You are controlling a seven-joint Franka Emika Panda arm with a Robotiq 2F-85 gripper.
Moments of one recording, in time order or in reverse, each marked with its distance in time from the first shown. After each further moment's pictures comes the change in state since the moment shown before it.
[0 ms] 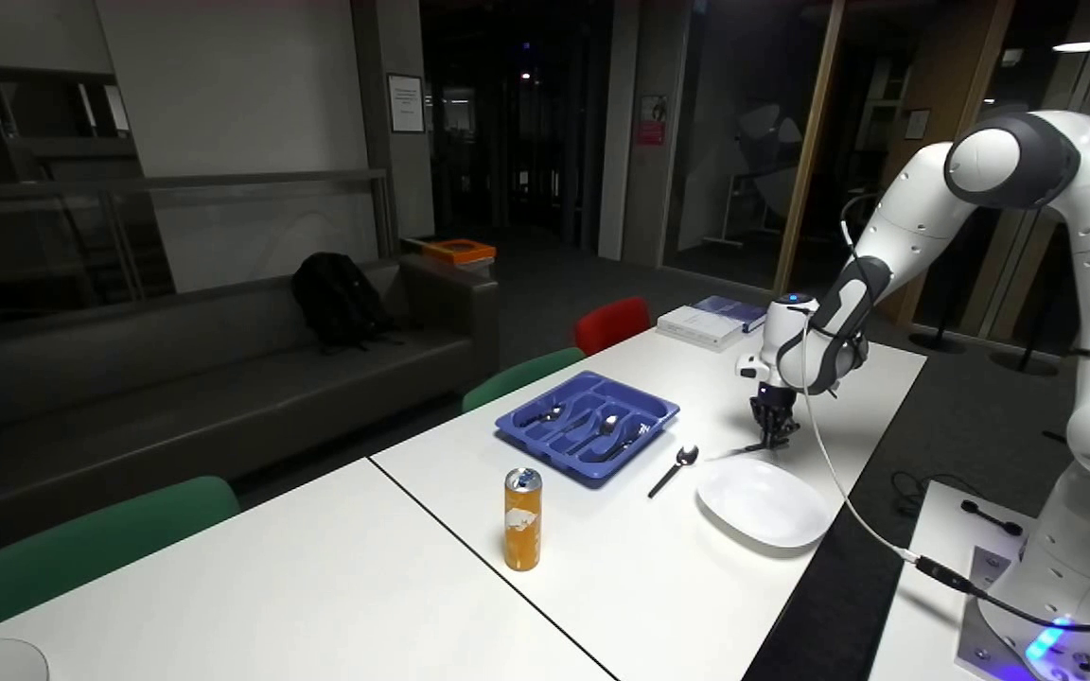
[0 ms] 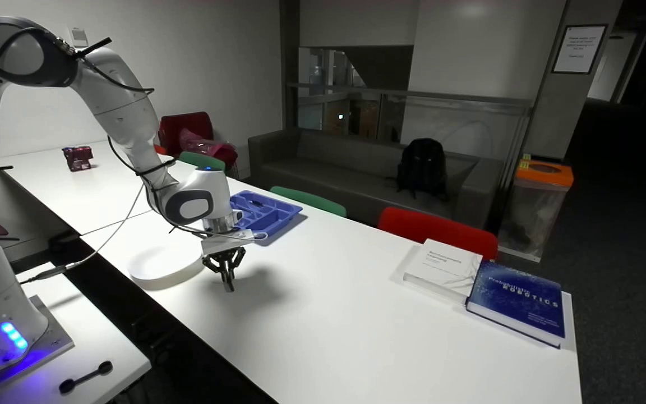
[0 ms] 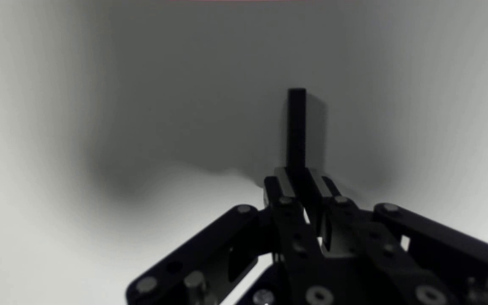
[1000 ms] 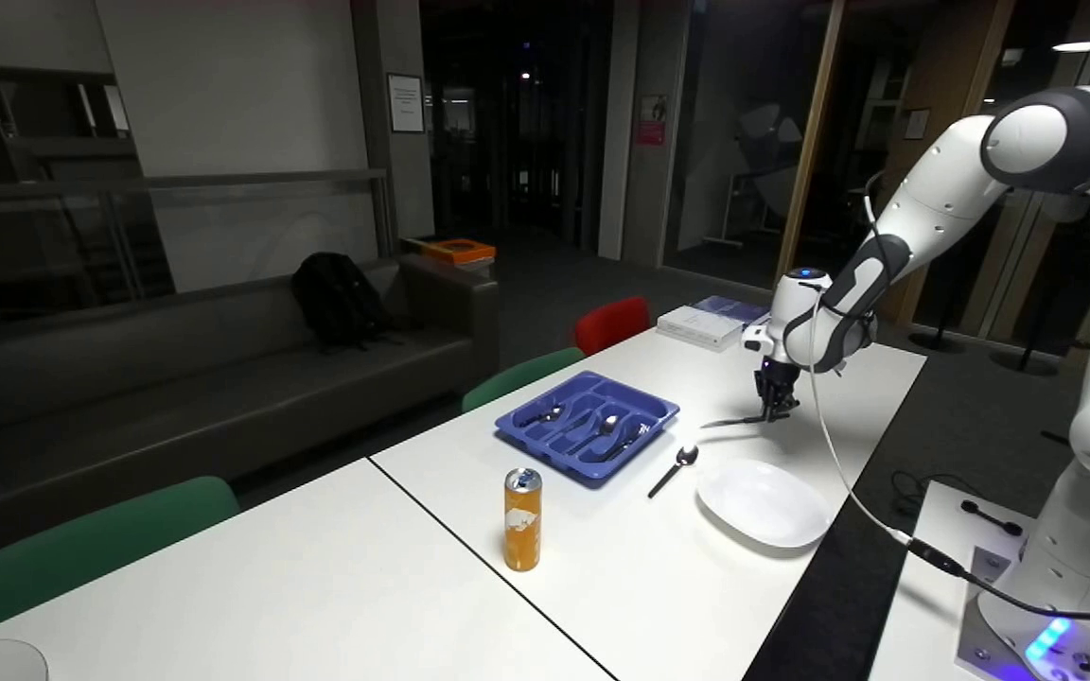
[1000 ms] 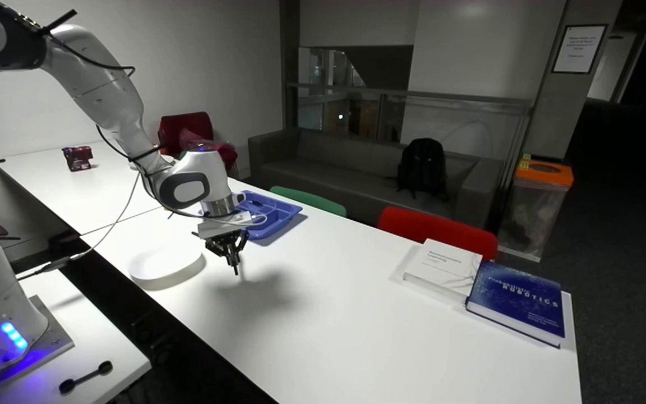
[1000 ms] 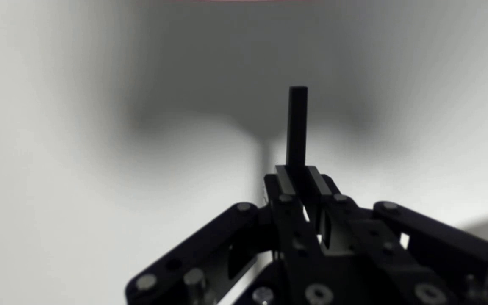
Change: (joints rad) arm 0.029 -0.135 -0.039 -0.038 0.018 -0.003 0.076
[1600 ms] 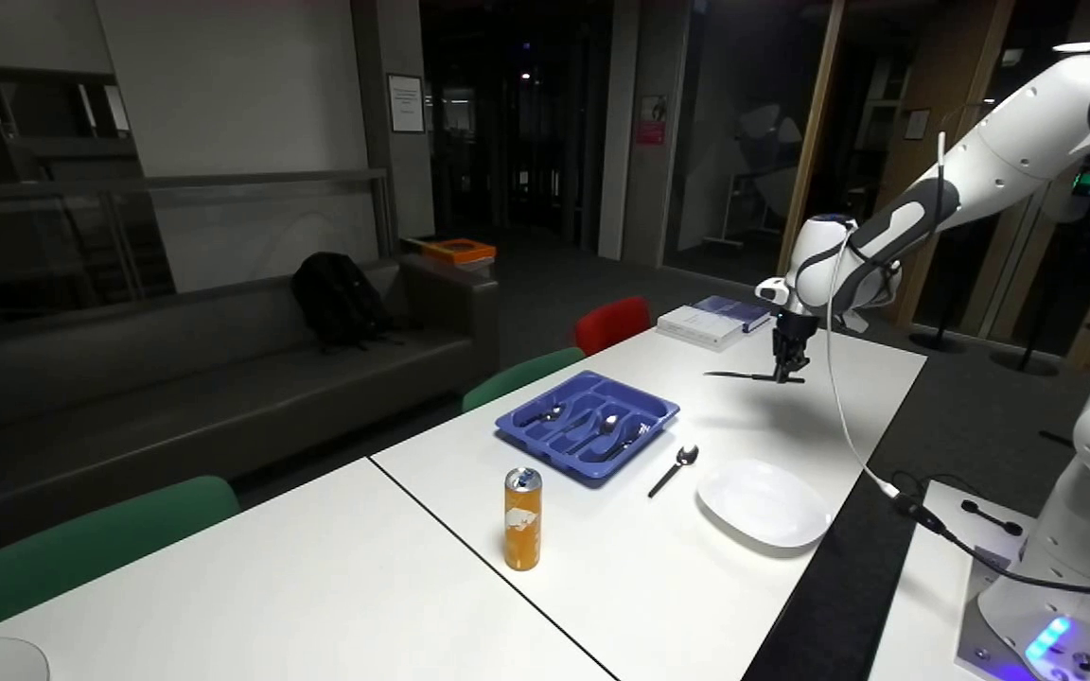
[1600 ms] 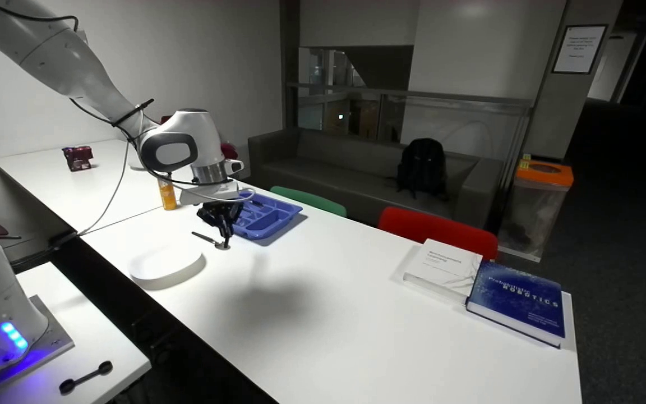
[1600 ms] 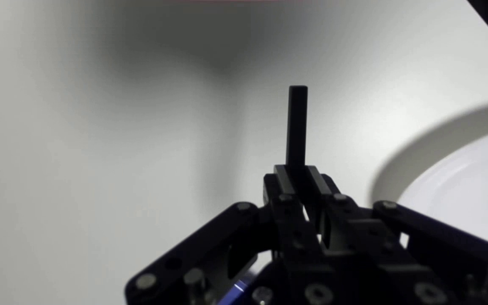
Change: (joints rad) arm 0.032 -0.274 -0.027 -0.033 0.160 -0.233 0.079
